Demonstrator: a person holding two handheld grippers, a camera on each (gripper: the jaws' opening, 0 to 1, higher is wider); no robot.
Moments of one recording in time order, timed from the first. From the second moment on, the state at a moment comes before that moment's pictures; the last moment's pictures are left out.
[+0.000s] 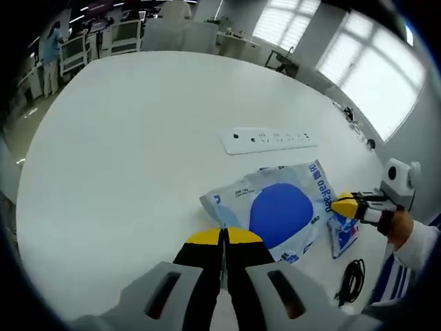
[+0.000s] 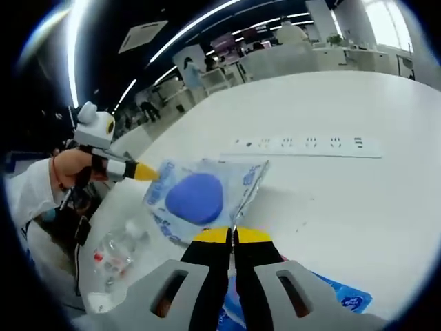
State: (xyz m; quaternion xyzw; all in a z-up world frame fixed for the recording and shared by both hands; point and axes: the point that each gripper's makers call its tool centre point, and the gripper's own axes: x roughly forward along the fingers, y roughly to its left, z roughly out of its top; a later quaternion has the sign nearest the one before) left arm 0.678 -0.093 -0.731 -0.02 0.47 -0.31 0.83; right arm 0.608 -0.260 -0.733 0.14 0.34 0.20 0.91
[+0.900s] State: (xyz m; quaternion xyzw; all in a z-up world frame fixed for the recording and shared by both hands) left arm 0.678 -0.086 -0.742 -0.03 0.46 -0.30 0.84; right arm 0.613 -0.270 -0.737 0.12 0.34 0.18 0.92
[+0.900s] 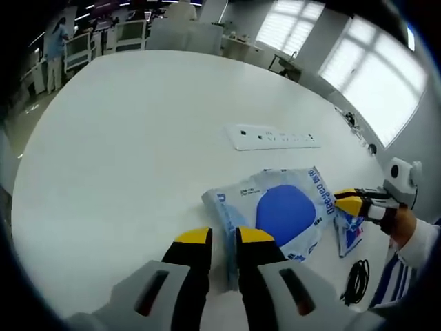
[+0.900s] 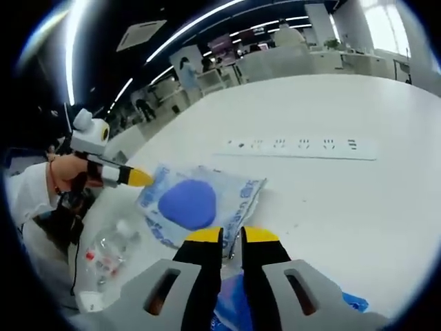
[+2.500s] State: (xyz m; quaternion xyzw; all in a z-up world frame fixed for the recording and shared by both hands) left arm 0.673 -0.075 -0.663 0.01 0.34 -0.32 0.88; right arm 0.601 -0.308 -0.658 0.10 0.23 0.14 0.96
